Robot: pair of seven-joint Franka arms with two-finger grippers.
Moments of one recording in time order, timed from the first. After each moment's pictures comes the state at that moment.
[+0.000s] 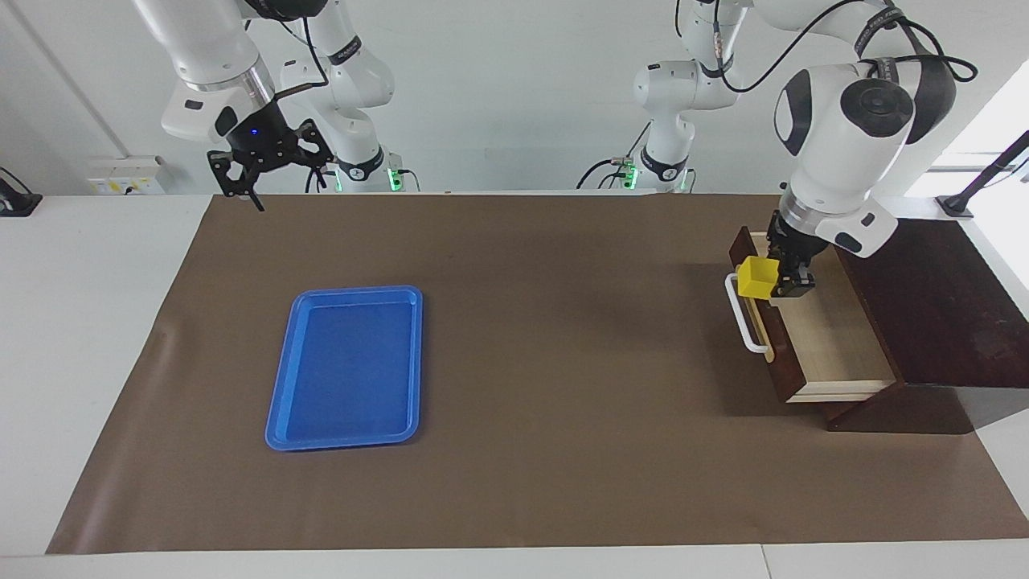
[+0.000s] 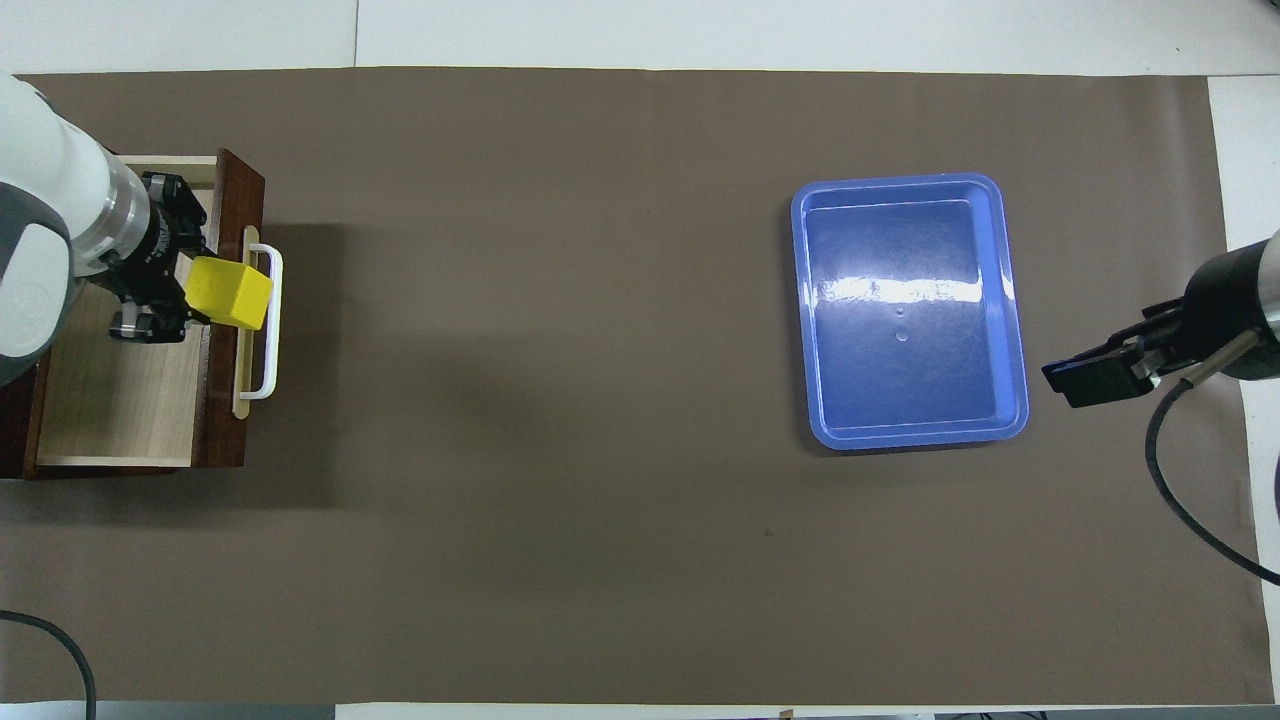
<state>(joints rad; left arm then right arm) -0.10 0.13 -0.10 -1.62 0.13 1.69 -1.71 -0.02 -0.12 0.10 -1.69 0.11 1.58 -0.44</state>
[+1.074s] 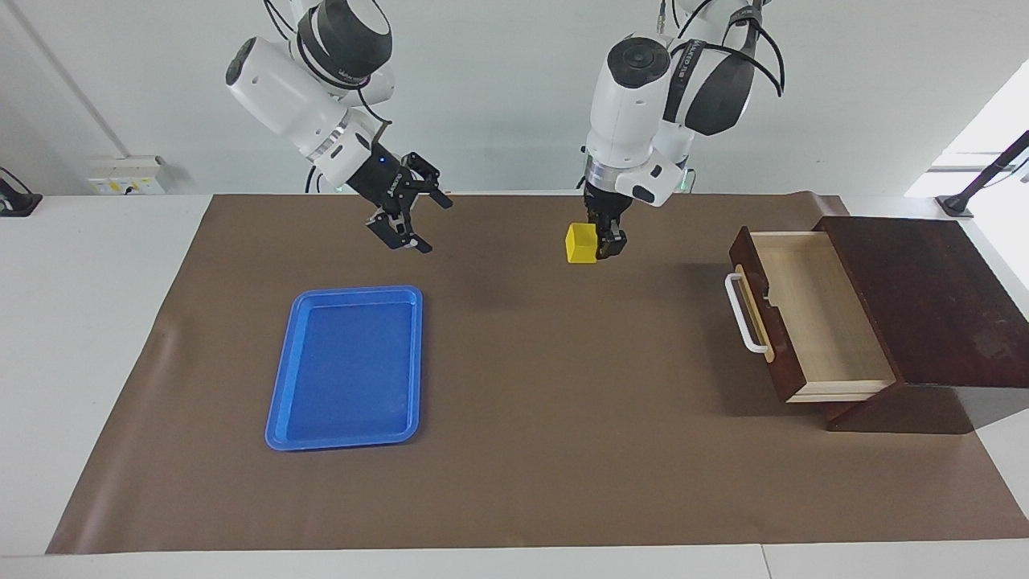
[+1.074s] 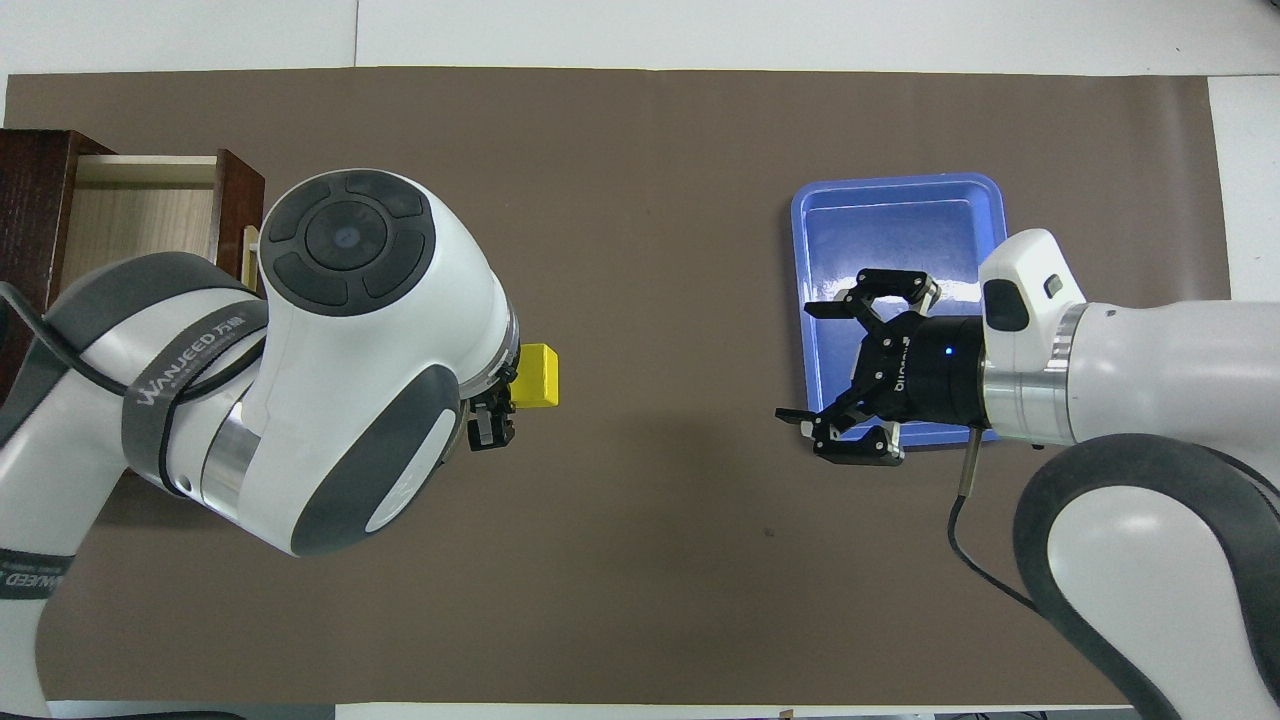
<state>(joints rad) -0.49 0.10 -0.11 -1.67 0.00 1.71 -2.25 0.16 -0.21 0.10 -2.18 0.93 2.17 -1.48</state>
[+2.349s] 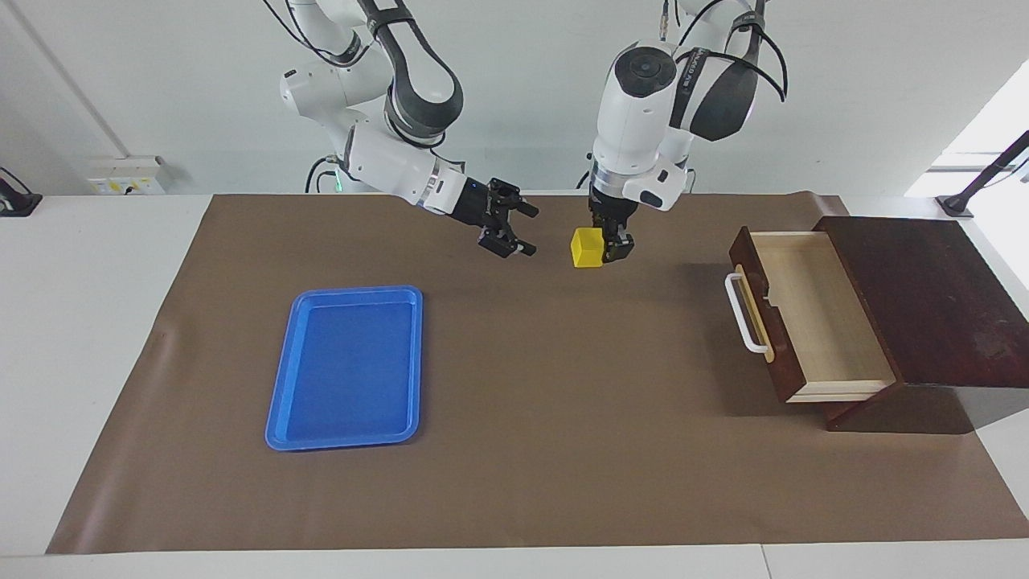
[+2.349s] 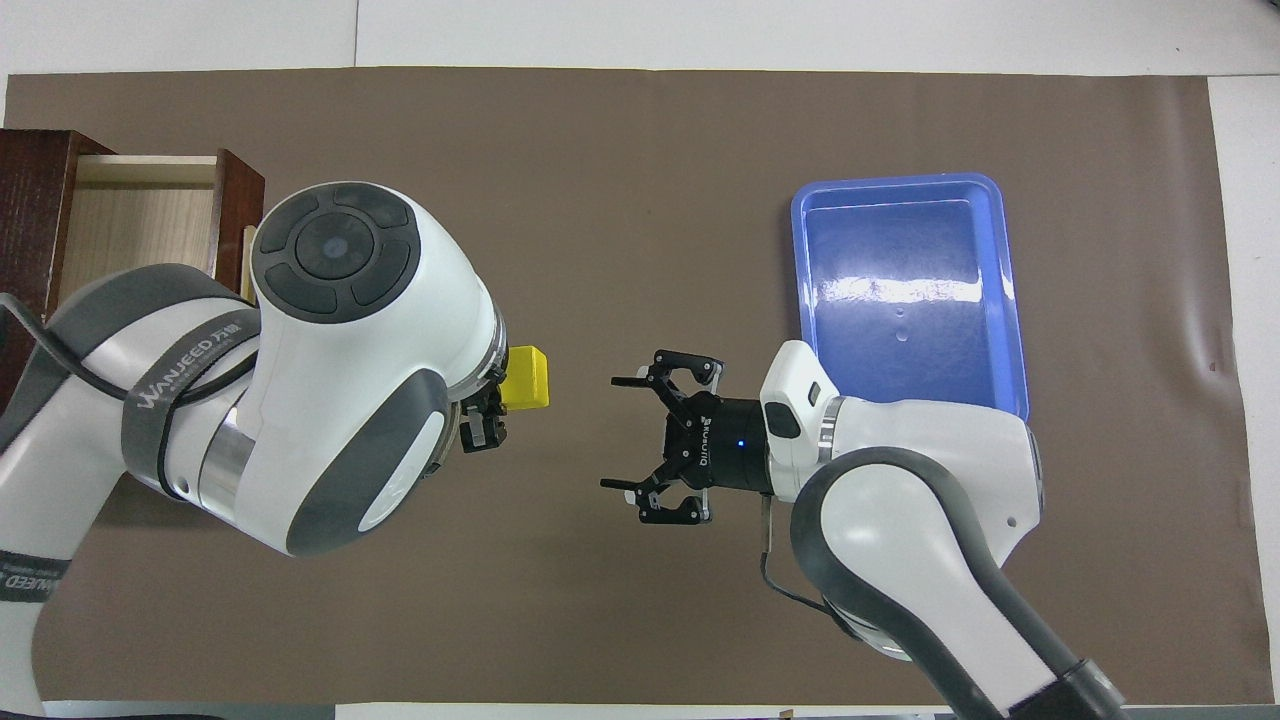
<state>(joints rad) -0.49 0.08 -0.09 -1.72 0.00 1.74 -2.27 0.47 -0.06 0.10 -2.26 1.48 2.40 -1.98</state>
